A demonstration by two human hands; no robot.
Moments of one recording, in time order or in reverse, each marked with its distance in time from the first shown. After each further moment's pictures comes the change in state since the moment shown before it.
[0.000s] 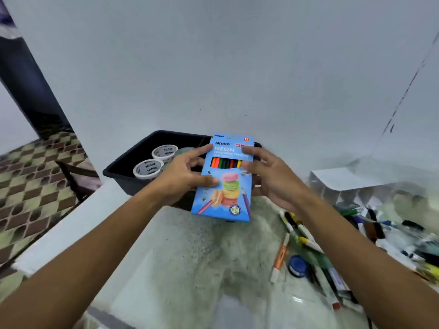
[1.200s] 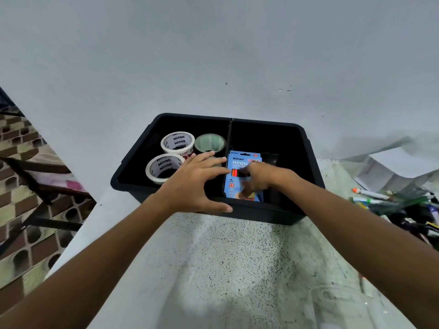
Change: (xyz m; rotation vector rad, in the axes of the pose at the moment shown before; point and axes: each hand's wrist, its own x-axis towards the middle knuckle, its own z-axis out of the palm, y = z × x) left_hand 0.079 -0.098 -0.150 1.066 -0.241 0.555; right_hand 0.185 0.099 0.072 -1.502 -0.181 0.431
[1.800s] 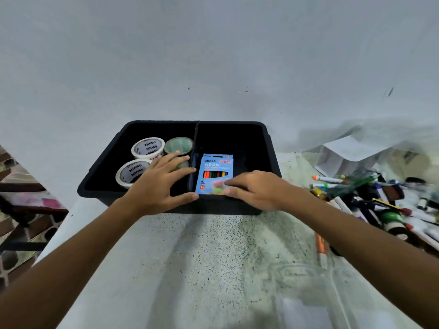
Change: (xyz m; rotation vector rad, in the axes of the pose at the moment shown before) left_hand -0.002 0.004 0.004 0.168 0.051 0.051; right_hand -0.114 0.041 0.021 0.018 0.311 -0.280
